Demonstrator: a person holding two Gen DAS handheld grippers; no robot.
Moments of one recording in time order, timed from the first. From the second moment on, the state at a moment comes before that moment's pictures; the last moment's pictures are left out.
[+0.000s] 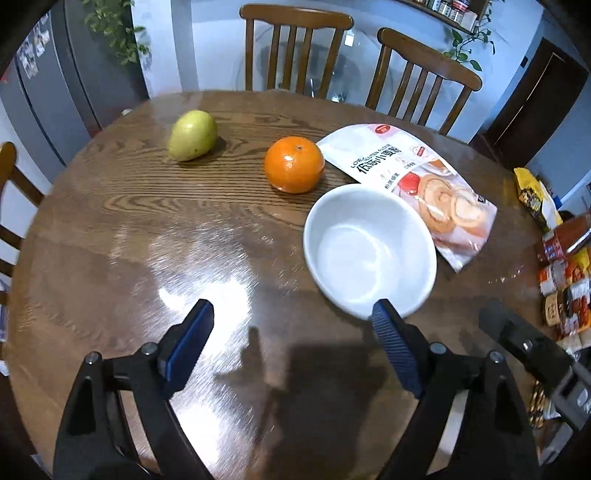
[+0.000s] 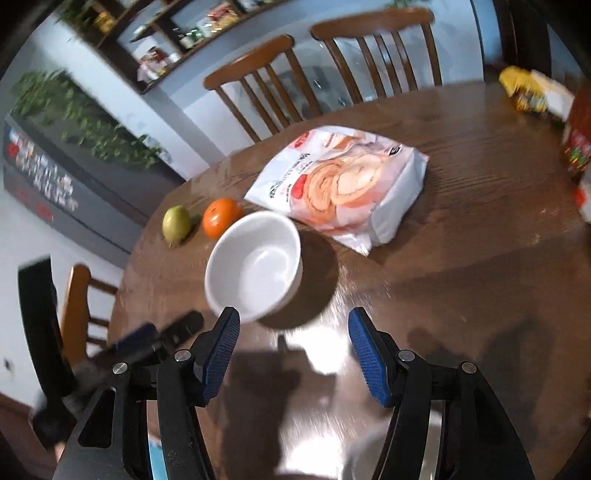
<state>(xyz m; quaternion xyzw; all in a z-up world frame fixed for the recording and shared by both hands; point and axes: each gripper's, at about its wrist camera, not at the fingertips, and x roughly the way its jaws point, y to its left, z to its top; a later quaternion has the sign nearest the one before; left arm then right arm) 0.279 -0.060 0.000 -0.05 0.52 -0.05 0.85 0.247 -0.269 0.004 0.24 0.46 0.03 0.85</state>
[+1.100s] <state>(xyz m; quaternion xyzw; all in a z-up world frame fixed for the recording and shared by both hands) 0.191 -0.056 0.027 0.03 0.50 -0.14 0.85 0.209 -0.224 -0.001 0.15 0.51 0.06 0.85</state>
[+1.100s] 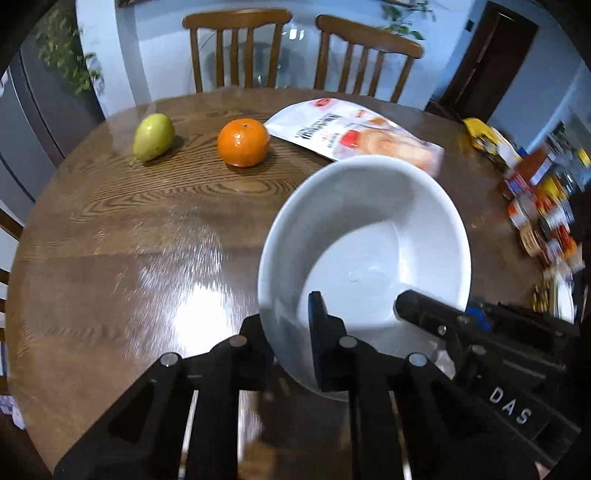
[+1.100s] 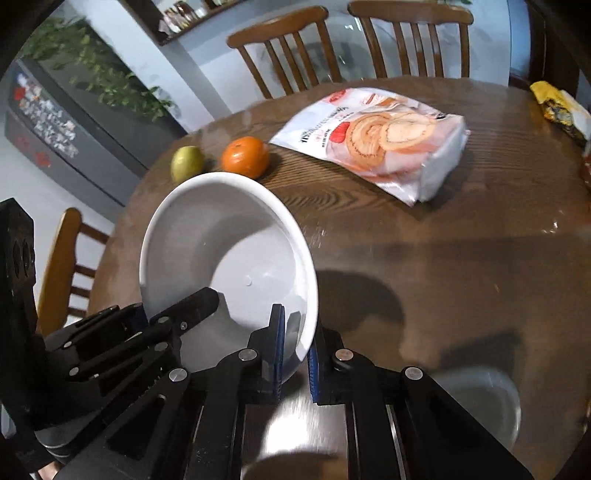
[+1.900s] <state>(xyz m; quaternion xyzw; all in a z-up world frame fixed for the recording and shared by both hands) 0.040 -0.060 0.004 0.03 0.53 -0.13 0.84 0.048 -0.191 -0.007 0.11 0.55 0.08 0.82</state>
